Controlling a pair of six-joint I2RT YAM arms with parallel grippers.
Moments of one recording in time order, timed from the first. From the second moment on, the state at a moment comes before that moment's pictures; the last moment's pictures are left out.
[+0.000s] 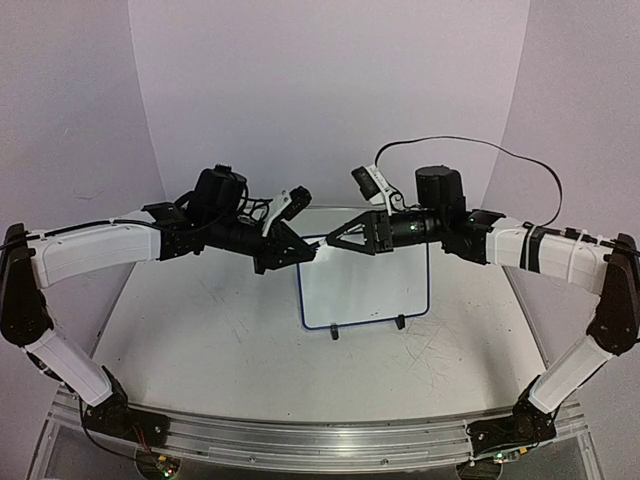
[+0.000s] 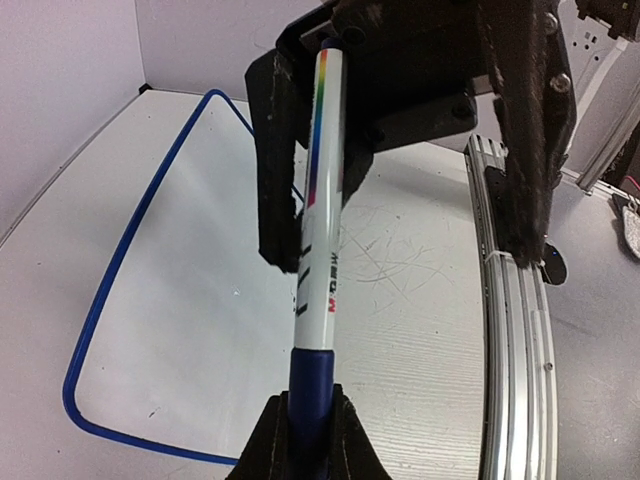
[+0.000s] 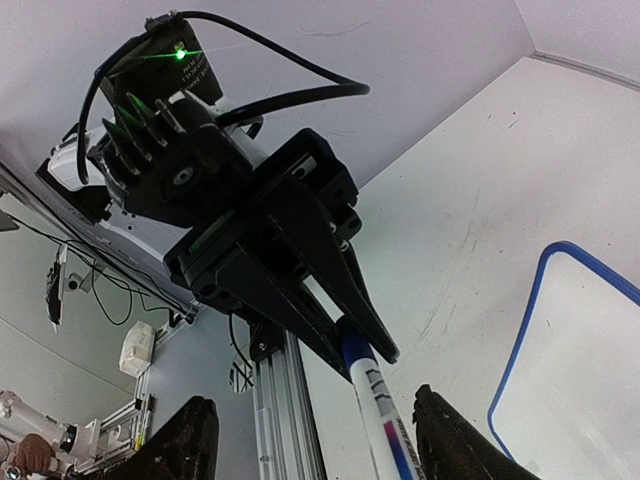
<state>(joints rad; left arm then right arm) -0.79 1.52 1.22 -0.19 0.58 0.19 0.68 1.56 1.21 0.04 -0.84 0.43</state>
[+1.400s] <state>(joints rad) -0.79 1.51 1.22 -0.32 0.62 0.22 0.67 1.70 1.30 -0.07 -1.02 0.36</state>
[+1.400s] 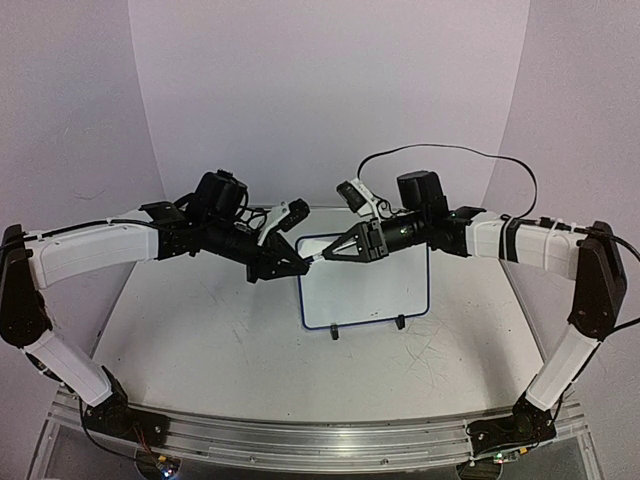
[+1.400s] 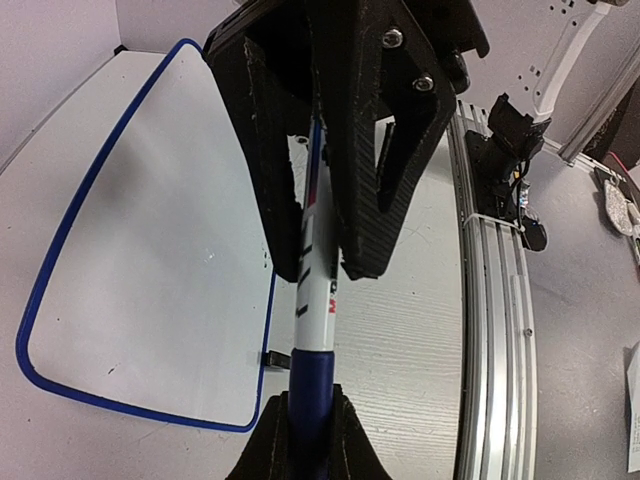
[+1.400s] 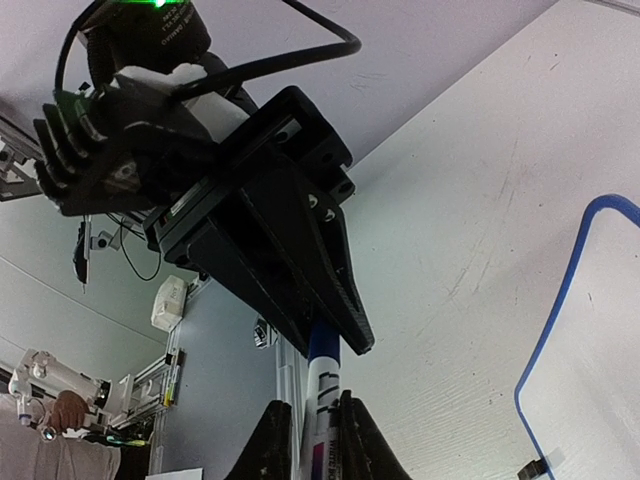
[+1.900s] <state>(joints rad) -0.79 1.51 1.22 -0.32 0.60 0.22 0.65 1.68 1.27 -0.06 -0.98 0.40</state>
